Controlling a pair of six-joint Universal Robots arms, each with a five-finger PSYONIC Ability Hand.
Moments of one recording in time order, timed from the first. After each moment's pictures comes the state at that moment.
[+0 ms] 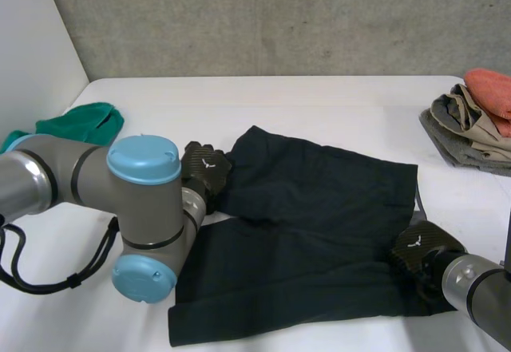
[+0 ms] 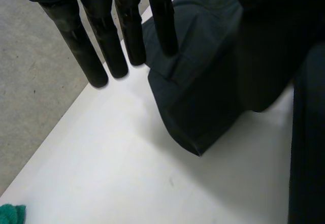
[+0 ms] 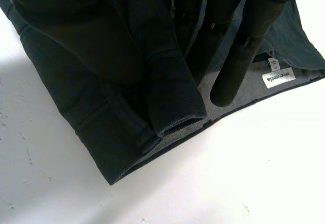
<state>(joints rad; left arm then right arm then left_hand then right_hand) 4.08 -2.24 -1.34 3.27 -1.73 3.69 1.80 -1.34 1.93 0.14 1.44 2.26 0.47 0.51 0.52 0.51 0.34 1.10 1.19 1.20 1.20 1.03</state>
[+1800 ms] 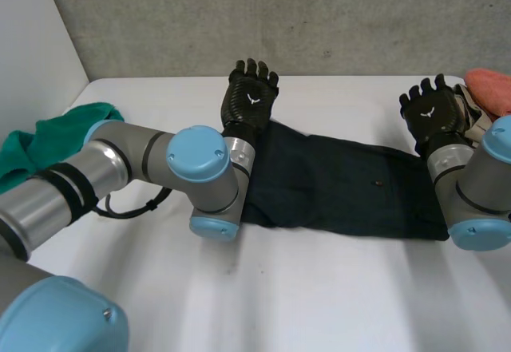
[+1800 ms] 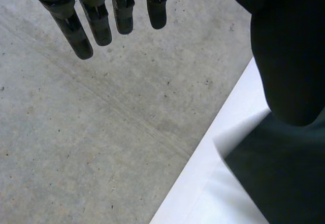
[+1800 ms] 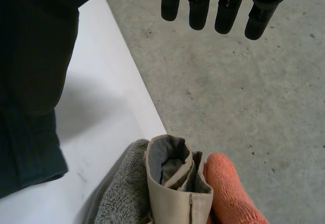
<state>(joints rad) 4.01 -2.59 -0.78 3.59 -1.73 3.79 1.76 -0.95 1.46 -0.54 1.51 2.32 0.19 0.21 0.21 0.20 0.05 0.24 0.21 0.21 0.21 0.04</state>
